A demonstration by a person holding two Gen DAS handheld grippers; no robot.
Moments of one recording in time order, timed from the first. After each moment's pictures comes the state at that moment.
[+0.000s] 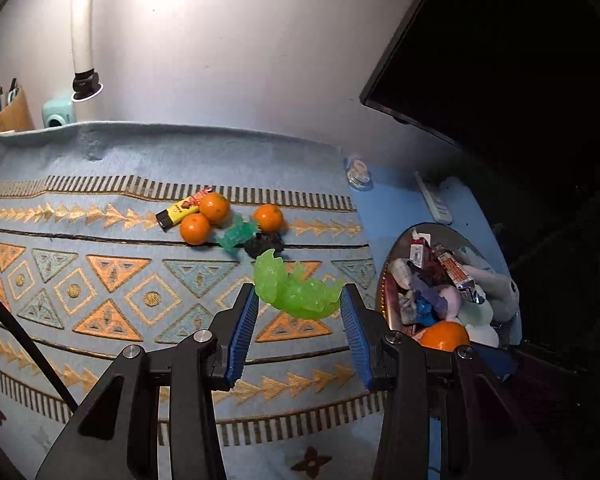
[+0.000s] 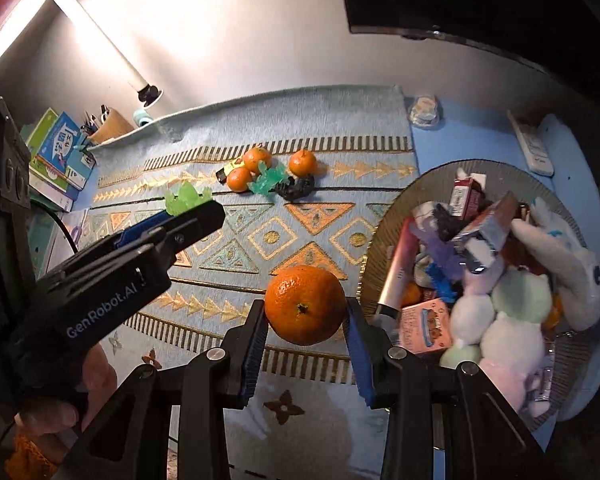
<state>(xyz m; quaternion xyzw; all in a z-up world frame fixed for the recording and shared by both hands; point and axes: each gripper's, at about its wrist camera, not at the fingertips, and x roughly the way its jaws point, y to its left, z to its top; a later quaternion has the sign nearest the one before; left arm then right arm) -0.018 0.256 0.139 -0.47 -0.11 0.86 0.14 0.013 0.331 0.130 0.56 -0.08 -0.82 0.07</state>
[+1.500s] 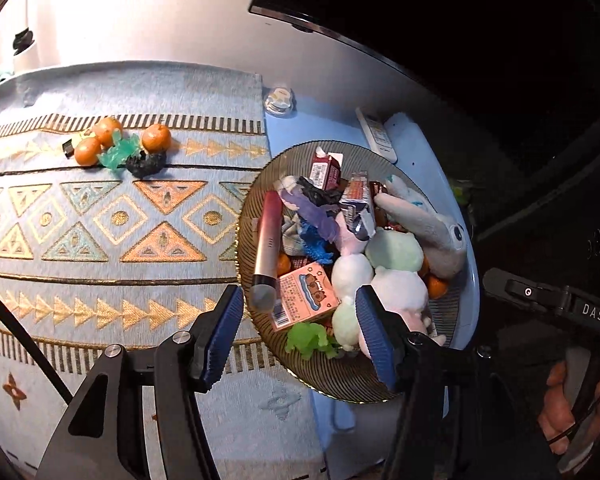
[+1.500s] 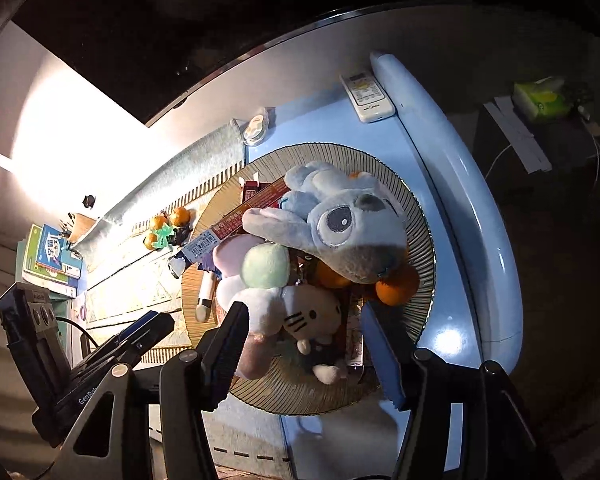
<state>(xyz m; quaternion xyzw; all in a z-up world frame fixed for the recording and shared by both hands) 0.024 0.356 0.113 -0.53 -0.14 0.82 0.17 0.070 0.534 0.125 0.54 -0.24 -0.81 0.00</state>
